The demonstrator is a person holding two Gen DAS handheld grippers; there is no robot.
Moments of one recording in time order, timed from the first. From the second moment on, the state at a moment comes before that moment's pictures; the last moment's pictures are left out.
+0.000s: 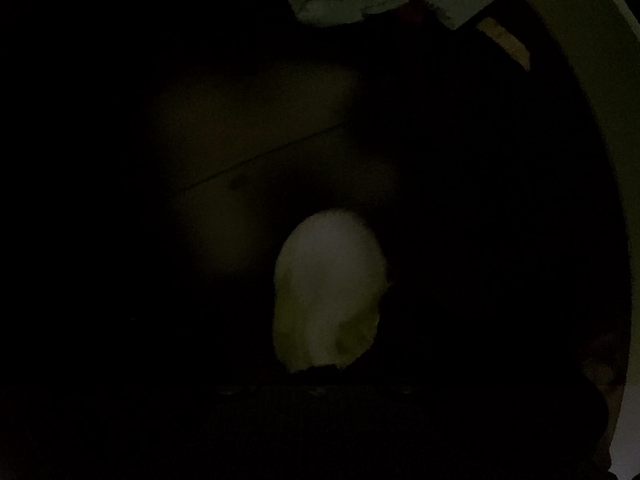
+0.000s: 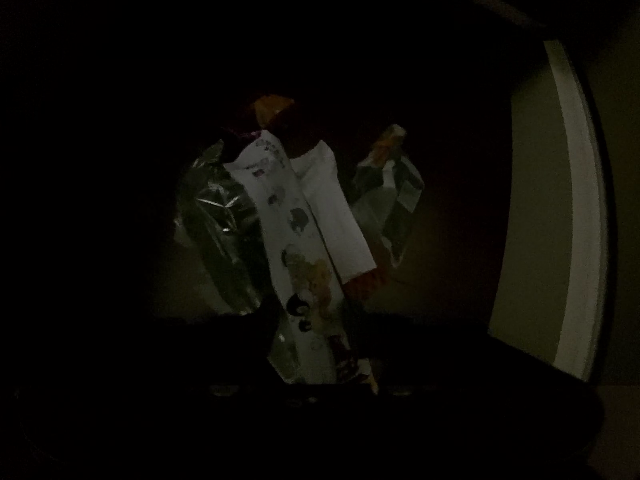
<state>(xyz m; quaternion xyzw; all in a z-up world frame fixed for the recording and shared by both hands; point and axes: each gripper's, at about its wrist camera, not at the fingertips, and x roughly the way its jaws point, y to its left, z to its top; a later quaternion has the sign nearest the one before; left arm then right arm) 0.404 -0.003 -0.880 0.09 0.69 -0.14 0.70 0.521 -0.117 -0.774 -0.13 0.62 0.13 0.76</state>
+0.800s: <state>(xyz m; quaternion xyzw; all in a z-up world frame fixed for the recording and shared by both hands) 0.433 0.022 -0.838 0.00 0.67 -0.14 0.73 0.514 -0.131 -0.718 -0.09 0.61 0.10 0.78</state>
